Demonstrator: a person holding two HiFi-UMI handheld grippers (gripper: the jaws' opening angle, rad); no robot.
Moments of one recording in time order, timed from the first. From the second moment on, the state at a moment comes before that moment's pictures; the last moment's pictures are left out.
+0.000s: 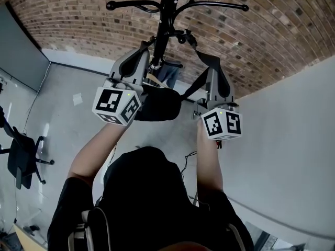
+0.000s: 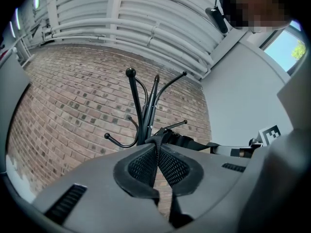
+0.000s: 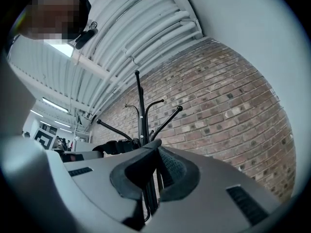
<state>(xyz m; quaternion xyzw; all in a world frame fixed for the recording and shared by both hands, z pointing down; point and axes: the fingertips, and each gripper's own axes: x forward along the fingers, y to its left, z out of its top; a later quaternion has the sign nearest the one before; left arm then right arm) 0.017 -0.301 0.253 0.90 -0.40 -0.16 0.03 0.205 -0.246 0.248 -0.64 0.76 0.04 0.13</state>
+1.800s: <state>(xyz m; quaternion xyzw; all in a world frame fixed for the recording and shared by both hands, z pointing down) -0.020 -0.239 0.298 0.88 -0.44 -0.15 0.05 0.234 -0.146 0.304 -0.73 0.68 0.08 0.05</state>
